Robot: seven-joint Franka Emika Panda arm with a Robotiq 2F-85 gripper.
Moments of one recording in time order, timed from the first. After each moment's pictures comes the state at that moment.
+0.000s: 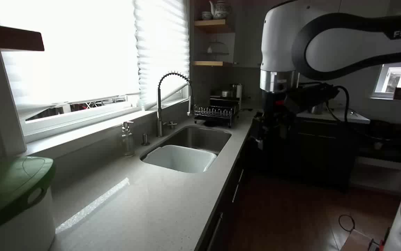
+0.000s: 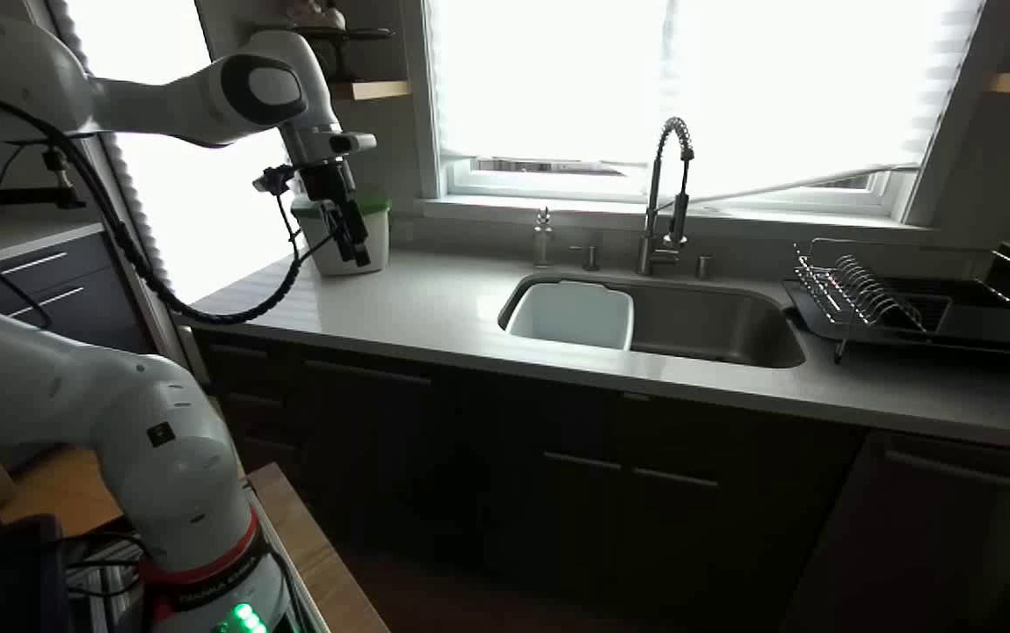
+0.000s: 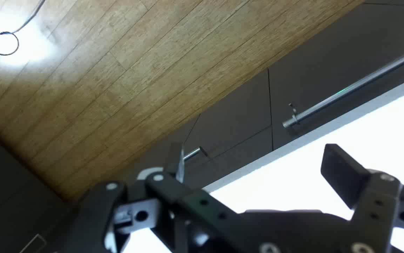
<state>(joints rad) 0.03 -0.71 0.41 -2.32 0.01 1.68 0.47</state>
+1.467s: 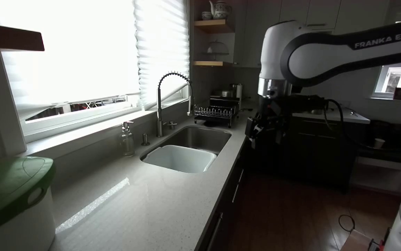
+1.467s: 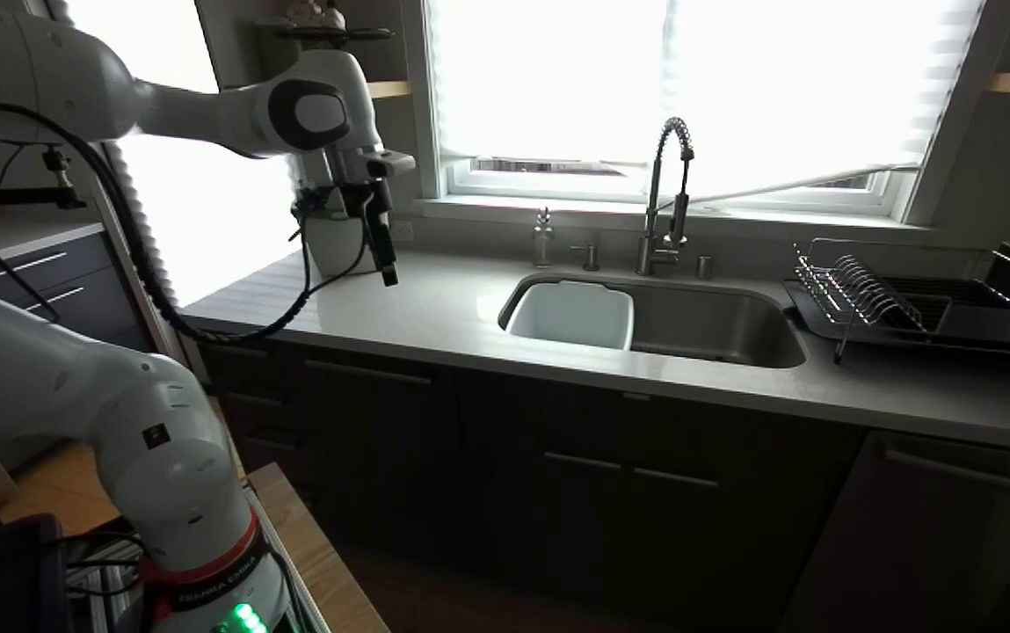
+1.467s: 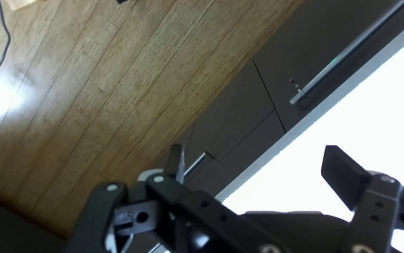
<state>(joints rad) -0.01 -0.64 0.30 -2.38 0.05 1.82 0.57</state>
